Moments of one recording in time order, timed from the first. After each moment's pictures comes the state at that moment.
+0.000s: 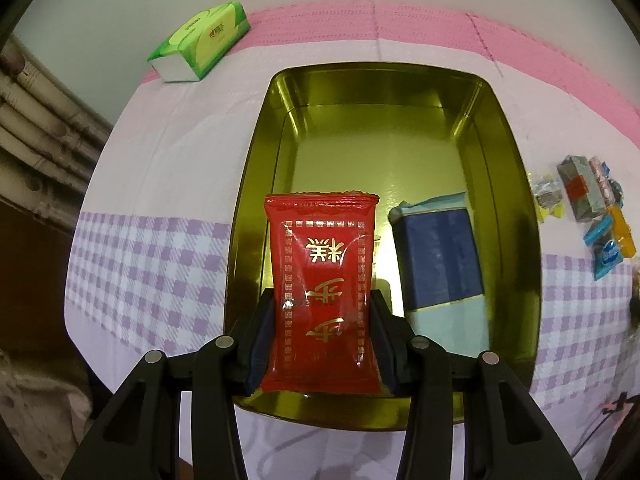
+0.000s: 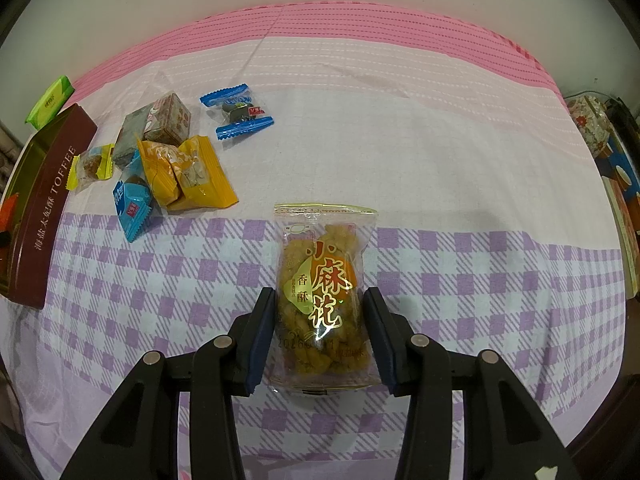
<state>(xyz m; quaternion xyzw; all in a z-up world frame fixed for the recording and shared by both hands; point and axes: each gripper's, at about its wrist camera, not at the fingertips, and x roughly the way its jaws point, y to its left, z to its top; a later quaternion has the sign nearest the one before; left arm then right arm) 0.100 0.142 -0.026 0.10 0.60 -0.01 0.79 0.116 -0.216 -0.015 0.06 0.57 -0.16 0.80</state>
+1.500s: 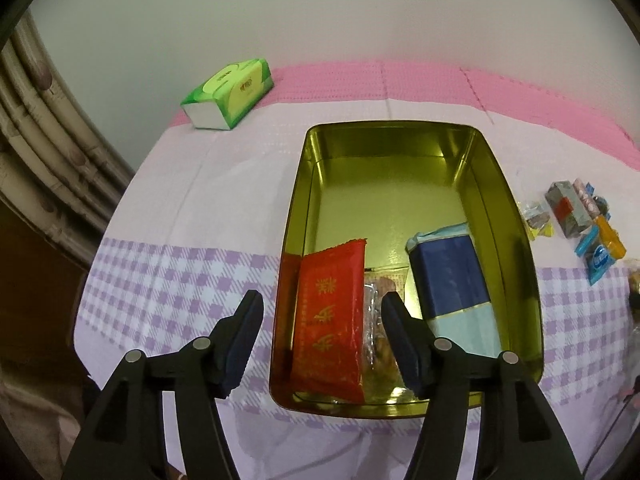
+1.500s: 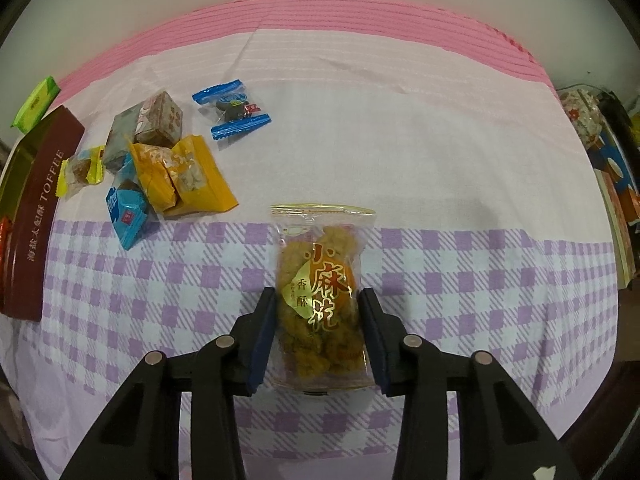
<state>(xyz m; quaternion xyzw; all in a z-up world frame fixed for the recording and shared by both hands) 0.069 0.166 0.000 0.08 0.50 -0.01 0.86 0.119 -0.200 -0.015 0.07 0.57 -0.22 0.79</state>
